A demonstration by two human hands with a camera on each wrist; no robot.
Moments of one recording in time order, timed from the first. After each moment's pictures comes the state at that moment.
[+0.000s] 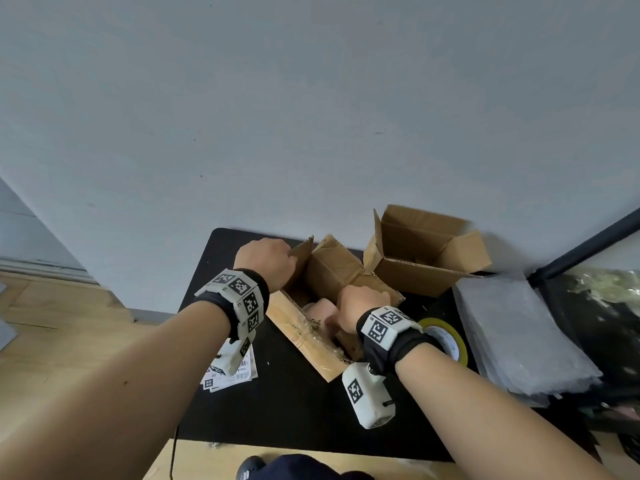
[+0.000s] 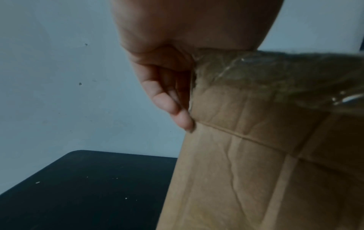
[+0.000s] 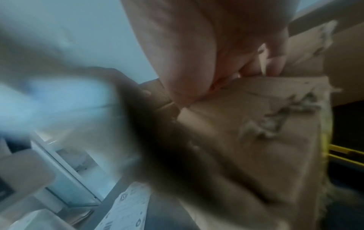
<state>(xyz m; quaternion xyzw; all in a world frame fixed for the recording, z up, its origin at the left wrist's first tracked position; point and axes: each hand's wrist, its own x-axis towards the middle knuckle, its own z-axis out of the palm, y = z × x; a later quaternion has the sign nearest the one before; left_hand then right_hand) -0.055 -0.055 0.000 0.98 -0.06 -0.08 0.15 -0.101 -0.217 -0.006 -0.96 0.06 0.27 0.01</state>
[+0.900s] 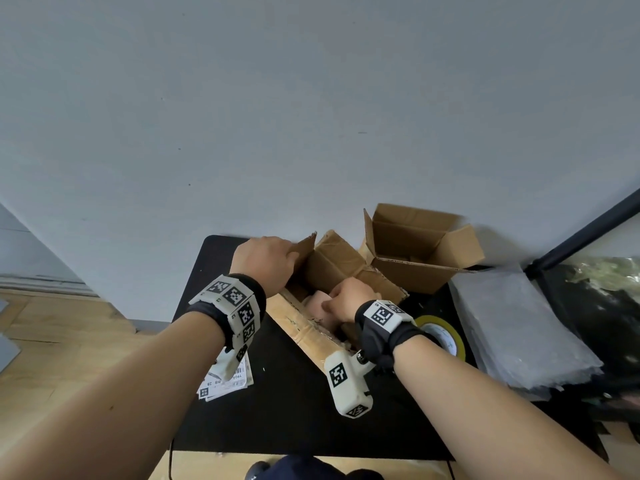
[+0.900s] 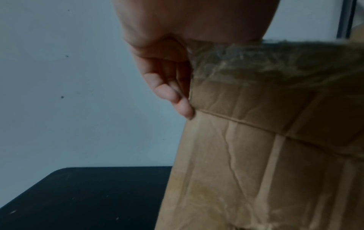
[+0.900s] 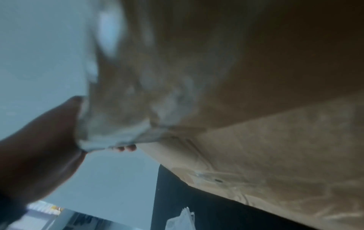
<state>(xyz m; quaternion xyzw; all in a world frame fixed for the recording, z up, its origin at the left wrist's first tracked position) -0.057 -0.069 0.010 0.98 -0.10 0.01 0.15 -0.094 -0.226 -0.003 -0.94 0.13 0.25 0.17</state>
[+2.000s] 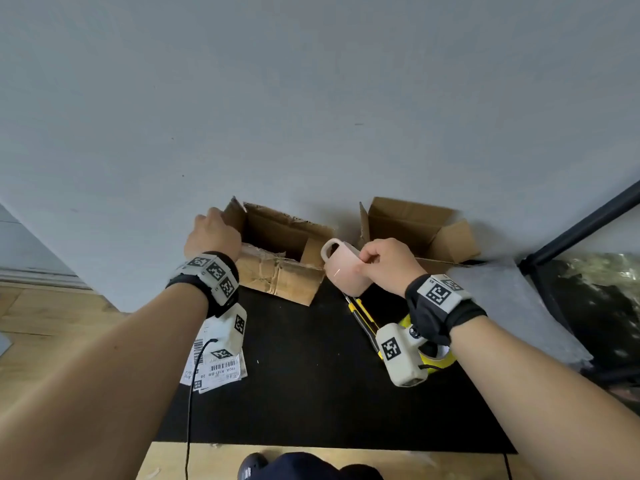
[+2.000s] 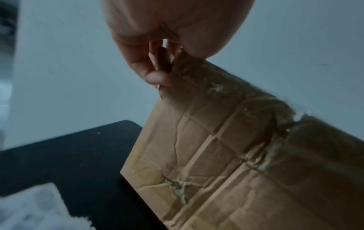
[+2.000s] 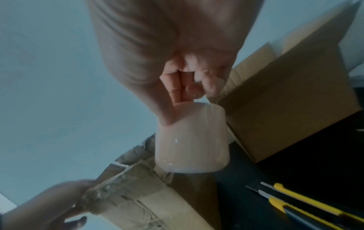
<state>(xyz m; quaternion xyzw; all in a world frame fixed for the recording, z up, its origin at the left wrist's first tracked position) -0.029 -0.029 -0.003 0.94 0.20 0.00 0.29 -0.087 -0.285 0.039 -0.96 0.00 0.10 0.26</state>
